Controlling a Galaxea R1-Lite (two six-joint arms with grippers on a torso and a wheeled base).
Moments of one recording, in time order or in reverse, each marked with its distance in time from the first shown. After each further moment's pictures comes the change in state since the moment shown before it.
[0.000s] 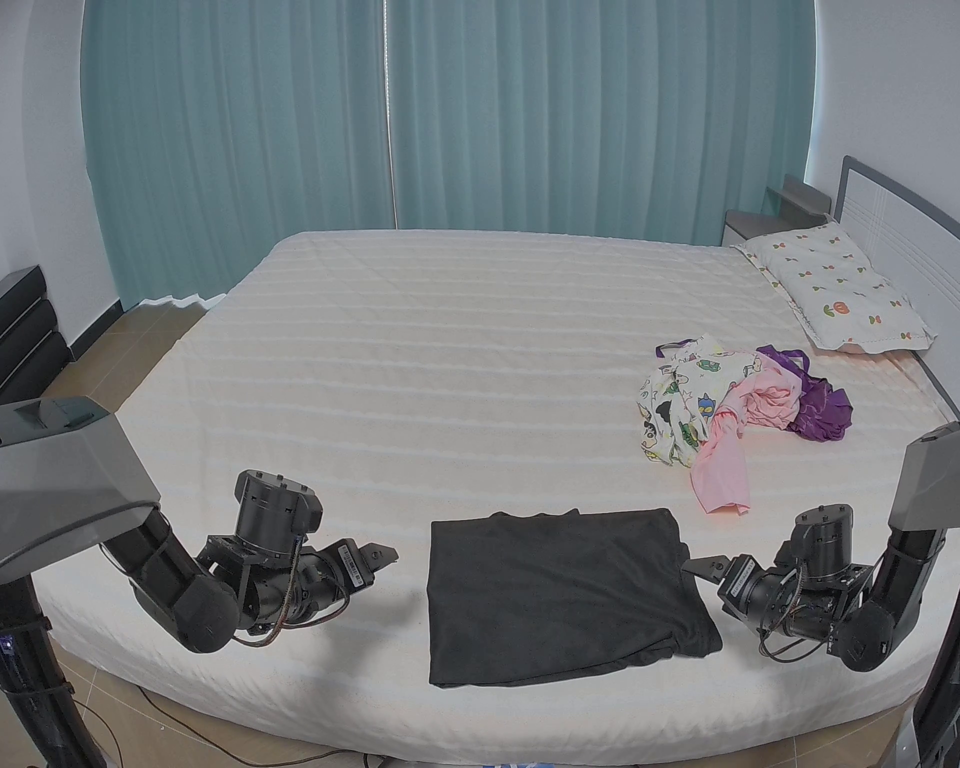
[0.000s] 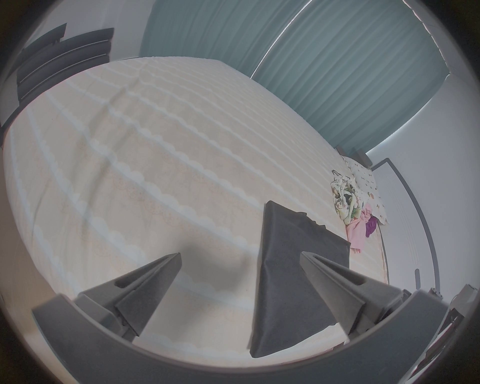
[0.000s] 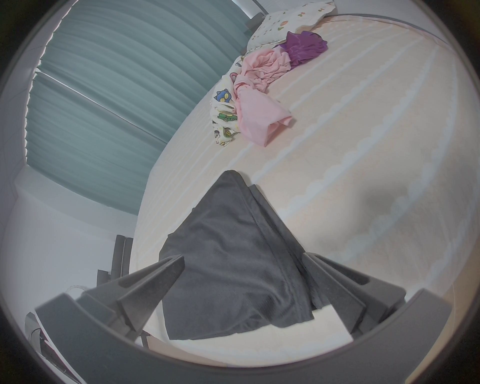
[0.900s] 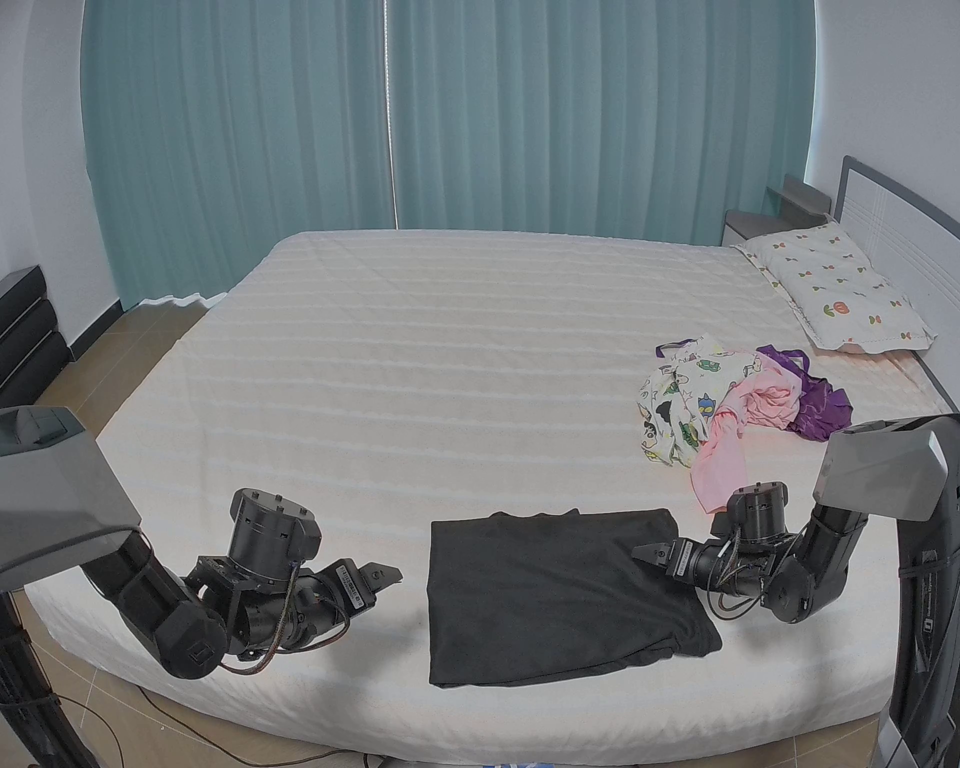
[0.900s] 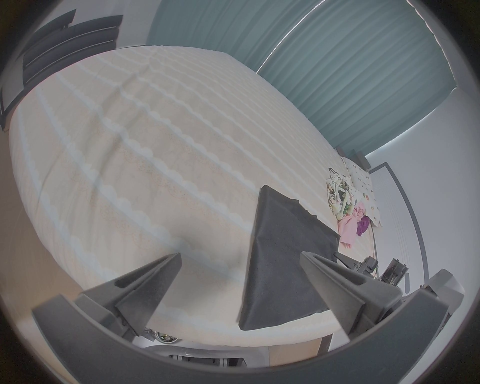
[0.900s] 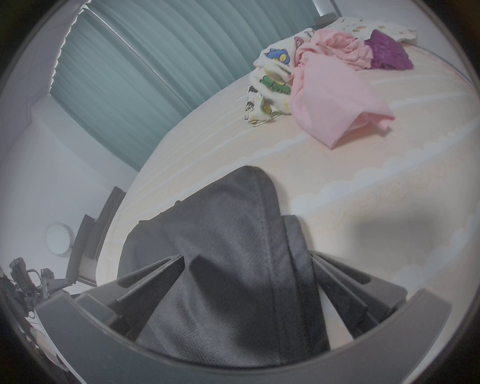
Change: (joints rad) left arm -0.056 -0.078 0.094 -0.001 0.000 -0.103; right arm -0.051 0.306 -0.439 0.158 0.155 -0.371
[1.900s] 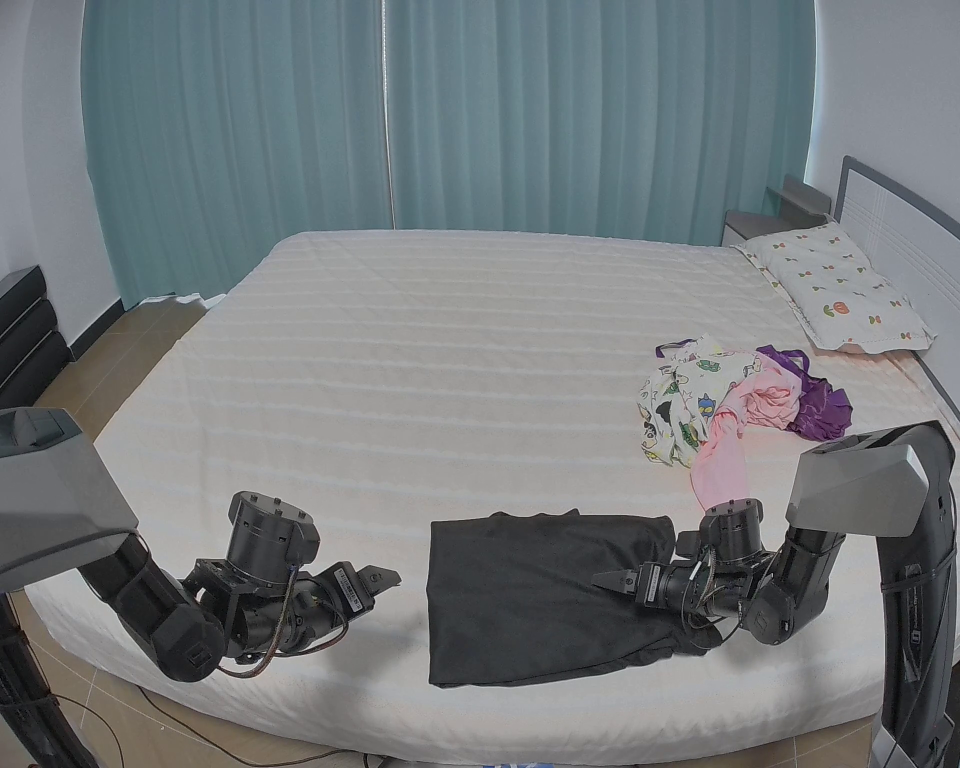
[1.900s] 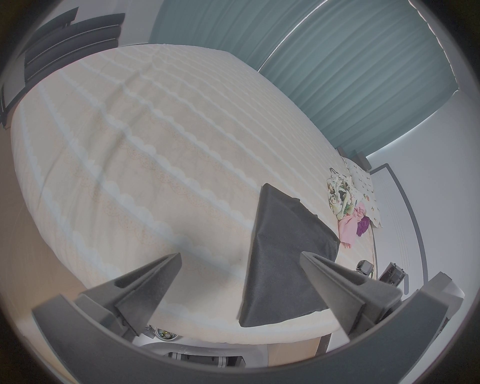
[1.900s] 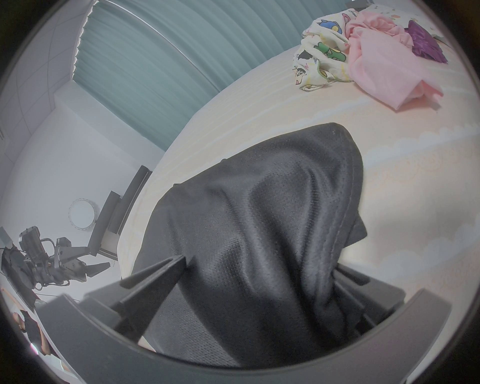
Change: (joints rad) left arm -0.001 -0.007 0.012 0.001 0.000 -0.014; right arm 0.102 0.035 0.023 -0.062 0.104 -0.013
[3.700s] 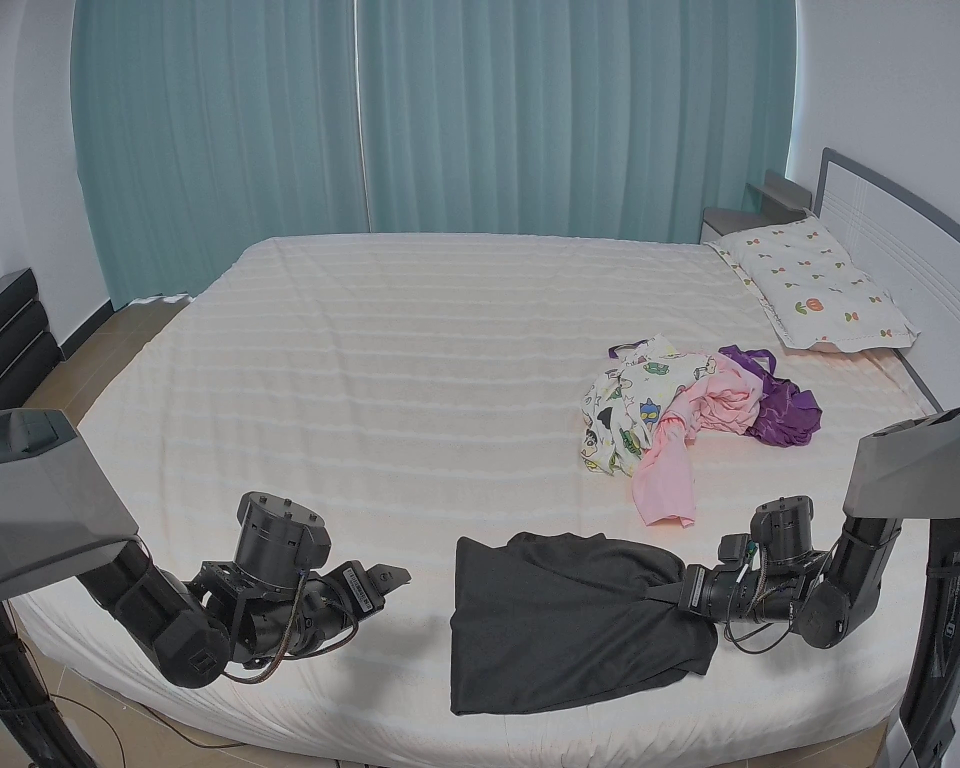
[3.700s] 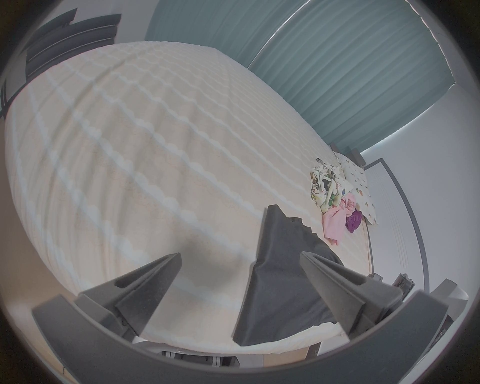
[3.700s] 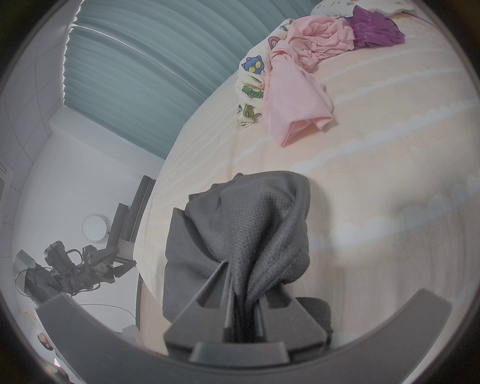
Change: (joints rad) left arm -0.037 -0.010 -0.011 0.001 0.030 -0.033; right arm -0.058 -0.178 0.220 -0.021 0.081 0.067
